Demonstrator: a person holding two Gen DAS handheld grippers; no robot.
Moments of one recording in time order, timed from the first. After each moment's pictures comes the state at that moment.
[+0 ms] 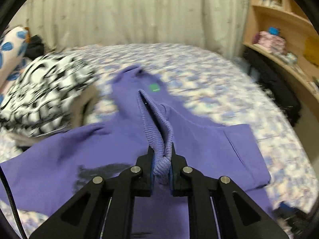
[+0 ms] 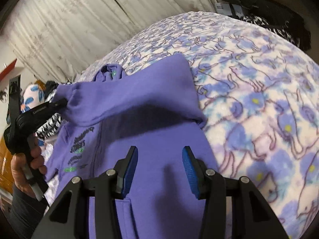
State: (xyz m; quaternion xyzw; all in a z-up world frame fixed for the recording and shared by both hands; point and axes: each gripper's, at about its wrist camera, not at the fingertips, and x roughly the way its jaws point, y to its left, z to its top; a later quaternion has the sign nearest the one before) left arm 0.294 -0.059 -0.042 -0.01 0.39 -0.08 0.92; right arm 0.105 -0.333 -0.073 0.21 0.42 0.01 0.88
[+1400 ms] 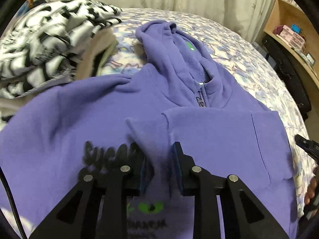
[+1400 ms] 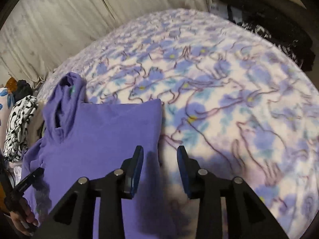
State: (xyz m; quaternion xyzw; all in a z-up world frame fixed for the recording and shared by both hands) left arm 0.334 -0.005 -0.116 -0.04 0.47 -0.07 0.88; right arm 0.238 -0.384 -0.083 0.18 0.44 -0.05 0.88
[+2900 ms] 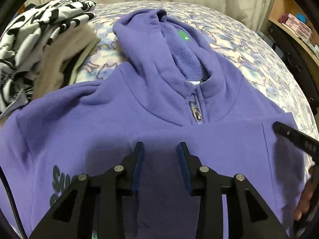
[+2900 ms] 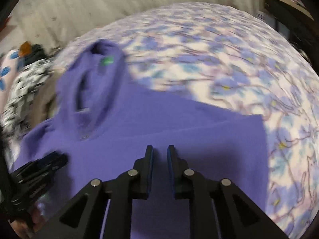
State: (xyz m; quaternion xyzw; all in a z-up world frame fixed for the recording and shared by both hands) left arm 0.399 -0.046 -0.151 -0.02 0.50 -0.08 0.86; right arm 0.351 -0.298 -0.122 0.09 0.49 -0.02 0.87
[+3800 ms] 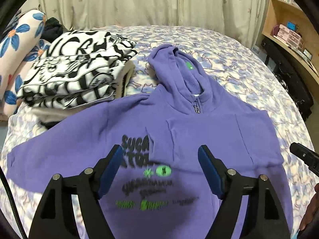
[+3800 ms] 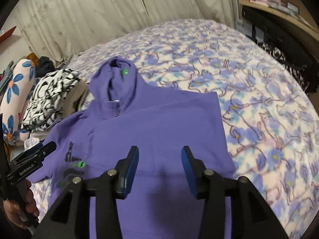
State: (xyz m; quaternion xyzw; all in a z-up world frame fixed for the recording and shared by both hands) left arm 0.262 0.014 -0.033 -0.01 0.44 -0.05 0.89; right arm 0.183 -0.255 -0.009 0.12 0.44 0.00 0.89
